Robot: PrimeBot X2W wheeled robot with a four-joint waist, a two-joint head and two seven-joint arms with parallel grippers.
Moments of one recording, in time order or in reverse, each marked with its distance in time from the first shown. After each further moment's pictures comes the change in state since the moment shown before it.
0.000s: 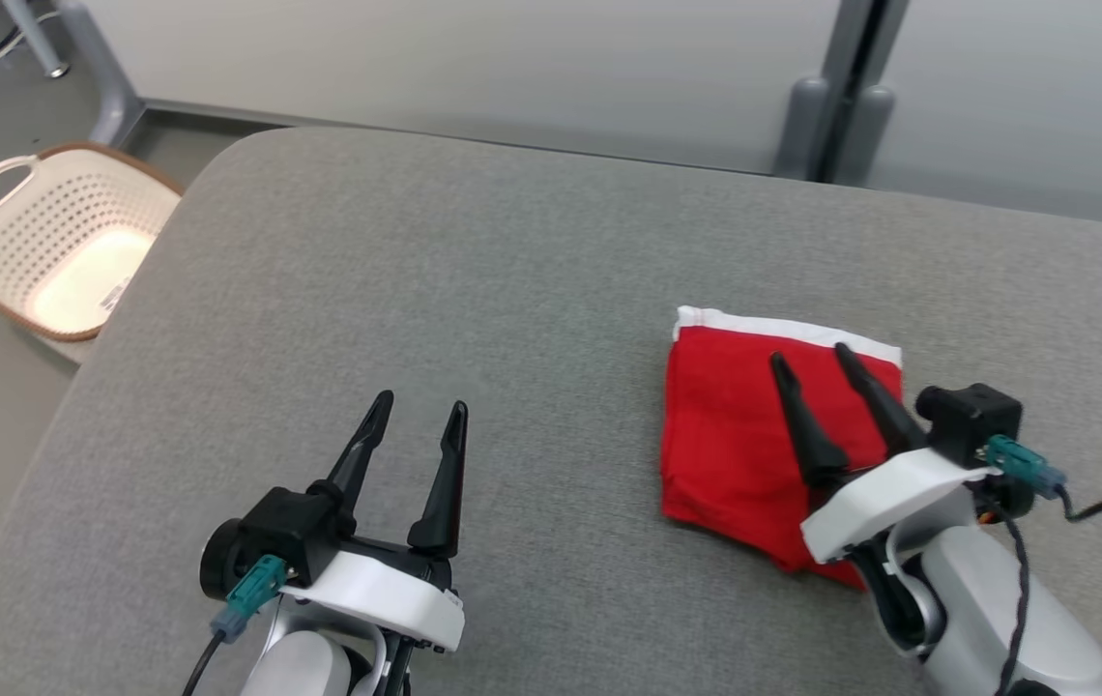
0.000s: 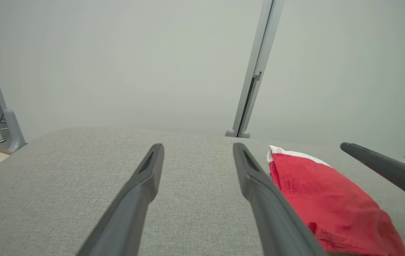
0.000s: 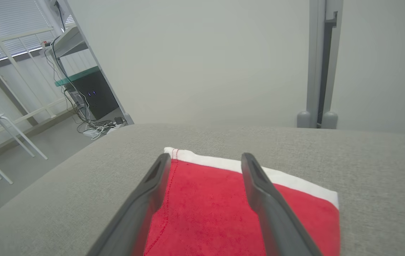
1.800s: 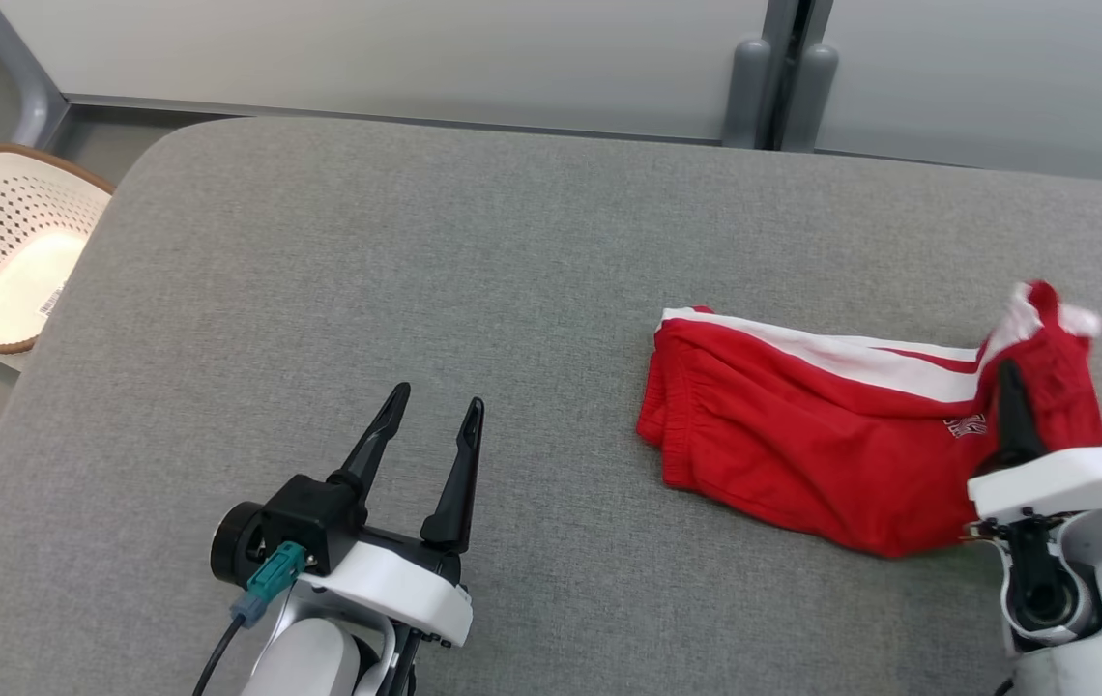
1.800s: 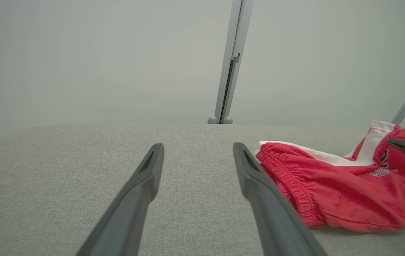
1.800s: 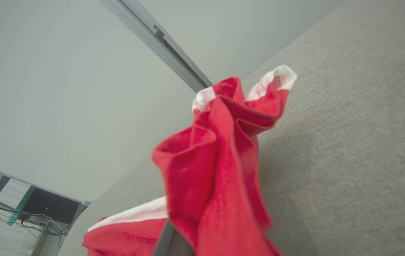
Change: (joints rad) left arm -0.034 0.000 -0.016 0.032 0.037 -0.018 0.000; right arm 0.124 0.111 -0.608 -0.163 0.160 0.000 0.285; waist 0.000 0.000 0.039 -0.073
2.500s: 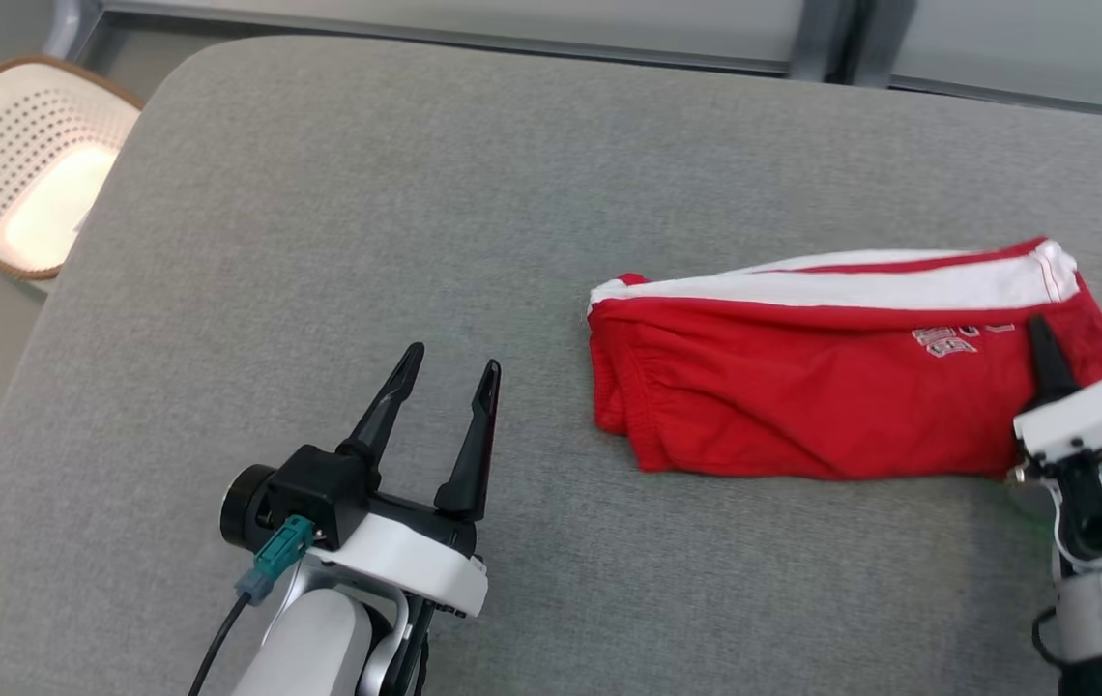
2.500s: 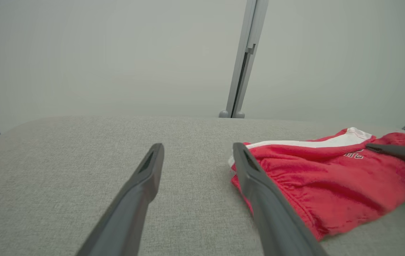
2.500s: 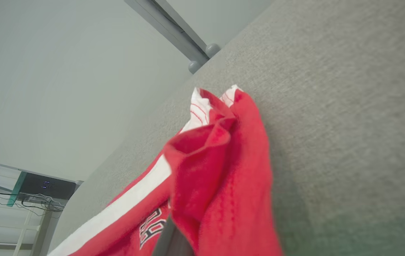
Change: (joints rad) left arm -0.048 0.000 -0.030 -0.039 -0.018 0.022 0.000; right arm -0.176 -0.005 -0.164 0.125 -0.086 0.002 0.183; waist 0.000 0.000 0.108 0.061
